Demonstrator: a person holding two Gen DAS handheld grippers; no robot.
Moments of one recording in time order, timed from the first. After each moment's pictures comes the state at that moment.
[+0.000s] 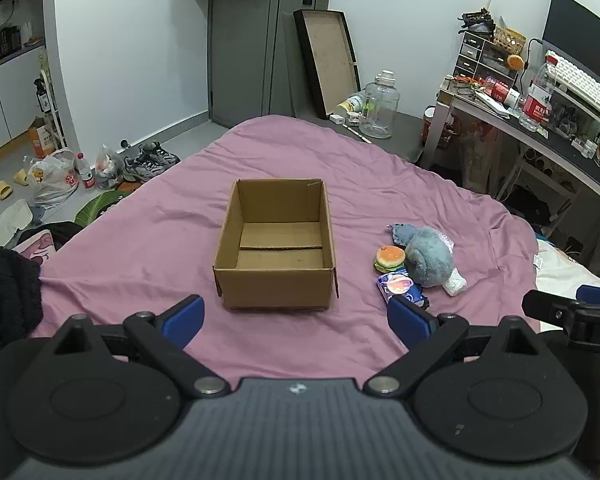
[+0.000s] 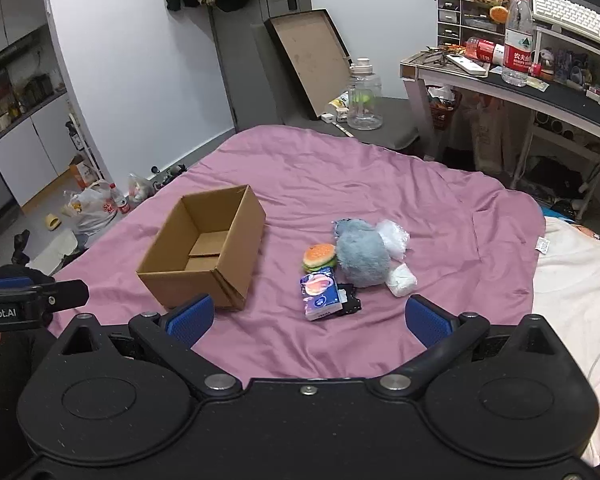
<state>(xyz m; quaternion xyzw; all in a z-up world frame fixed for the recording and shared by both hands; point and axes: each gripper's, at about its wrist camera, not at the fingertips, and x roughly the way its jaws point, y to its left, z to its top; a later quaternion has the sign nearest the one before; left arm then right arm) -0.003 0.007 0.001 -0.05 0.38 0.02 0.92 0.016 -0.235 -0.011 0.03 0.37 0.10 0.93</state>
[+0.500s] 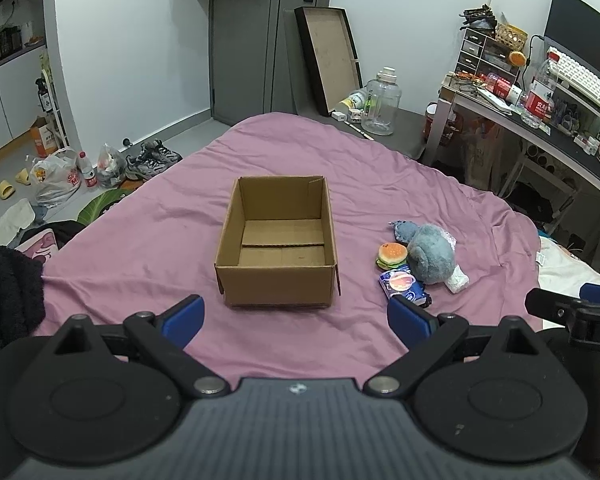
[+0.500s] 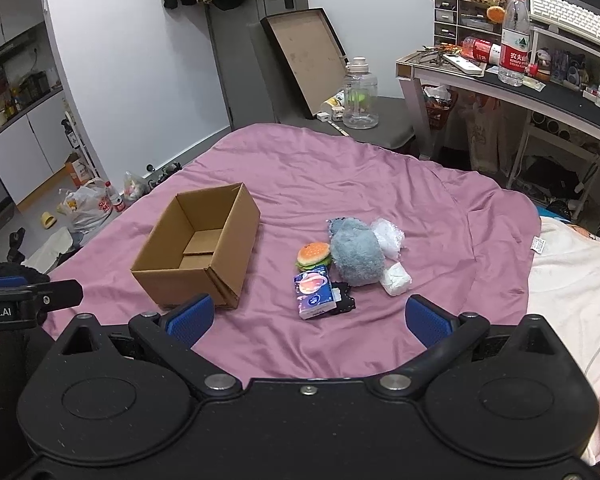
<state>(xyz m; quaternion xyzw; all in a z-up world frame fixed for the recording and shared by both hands) -0.004 0.004 -0.003 -0.05 0.39 0.02 0.92 0.017 -0.234 -0.013 0.02 0.37 0.09 0.93</state>
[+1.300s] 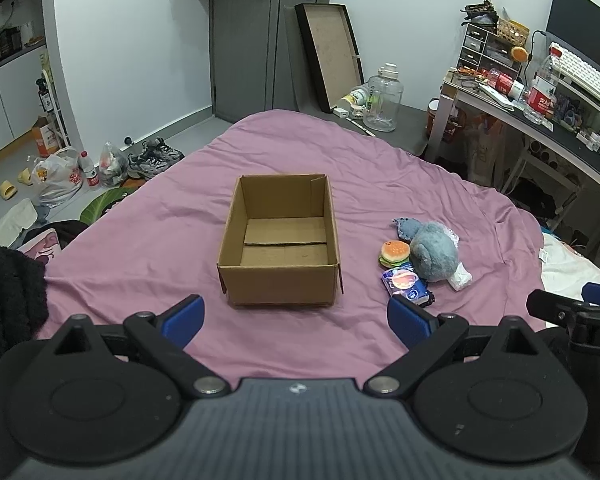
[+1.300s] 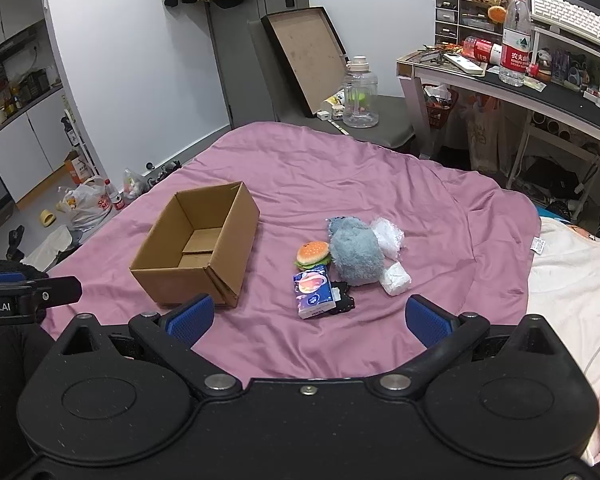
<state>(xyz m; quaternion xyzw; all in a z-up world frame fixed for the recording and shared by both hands) -0.001 0.006 -0.001 -0.04 0.39 0.02 0.92 0.018 -0.237 -0.014 0.02 0.37 0.09 0.92</state>
